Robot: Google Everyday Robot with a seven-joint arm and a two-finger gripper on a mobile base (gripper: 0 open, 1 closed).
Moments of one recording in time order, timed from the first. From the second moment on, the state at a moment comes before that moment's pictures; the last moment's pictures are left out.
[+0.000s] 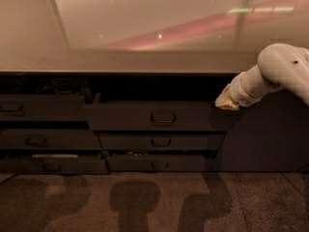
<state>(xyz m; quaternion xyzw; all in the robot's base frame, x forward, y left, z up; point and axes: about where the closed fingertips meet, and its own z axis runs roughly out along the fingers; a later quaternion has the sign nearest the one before) 0.635 -0.248 0.726 -0.60 0.76 -0.01 0.25</state>
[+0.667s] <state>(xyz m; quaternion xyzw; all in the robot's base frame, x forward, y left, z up) 0.651 -0.254 0.752 -0.57 0.77 -0.01 0.28</state>
